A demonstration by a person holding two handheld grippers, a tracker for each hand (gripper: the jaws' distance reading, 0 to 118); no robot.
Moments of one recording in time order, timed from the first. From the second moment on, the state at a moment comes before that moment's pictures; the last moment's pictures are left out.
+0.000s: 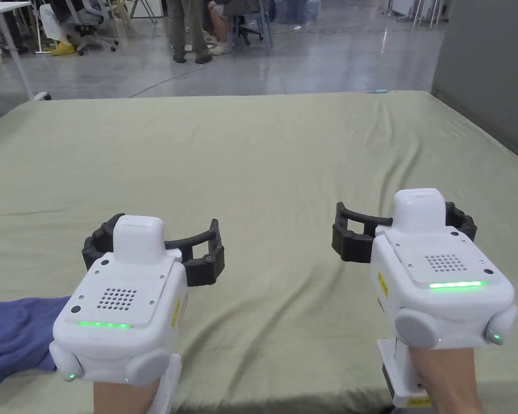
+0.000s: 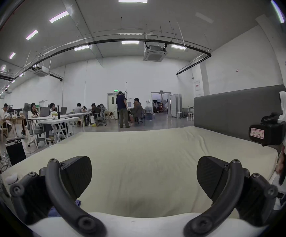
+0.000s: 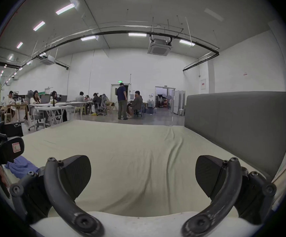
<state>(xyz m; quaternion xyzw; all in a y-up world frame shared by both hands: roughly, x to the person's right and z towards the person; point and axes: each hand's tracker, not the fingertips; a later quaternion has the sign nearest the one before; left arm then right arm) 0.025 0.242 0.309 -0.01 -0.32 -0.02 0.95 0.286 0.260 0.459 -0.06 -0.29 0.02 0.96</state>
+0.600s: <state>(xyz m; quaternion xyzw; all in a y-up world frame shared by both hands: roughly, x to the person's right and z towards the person) 0.030 0.249 0.310 -0.02 -0.32 -0.02 0.95 0.287 0.268 0.466 -0.06 -0.30 0.02 0.95</state>
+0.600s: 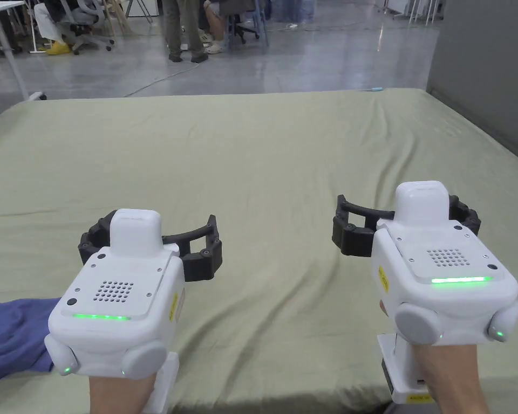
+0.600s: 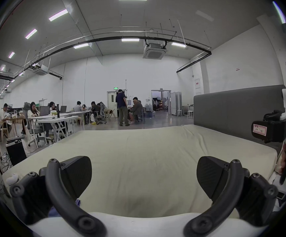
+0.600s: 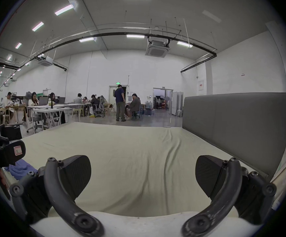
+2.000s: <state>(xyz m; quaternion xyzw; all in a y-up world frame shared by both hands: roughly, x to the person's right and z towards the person) 0.020 0.252 0.315 -0.01 -0.31 -0.01 0.95 0.273 0.280 0.454 -0.14 -0.31 -0.02 0.94</state>
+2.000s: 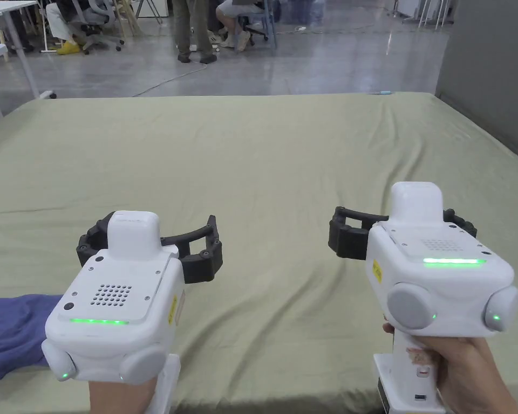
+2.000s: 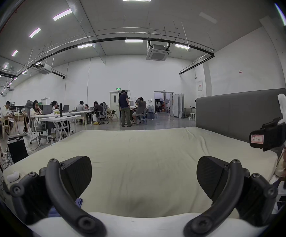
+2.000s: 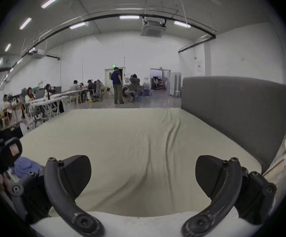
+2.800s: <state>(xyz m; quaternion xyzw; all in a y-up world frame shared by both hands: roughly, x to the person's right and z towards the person) 0.023 0.249 0.316 -0.02 -0.31 -0.02 0.95 0.282 0.269 0.464 -0.12 -0.28 -0.02 0.95</state>
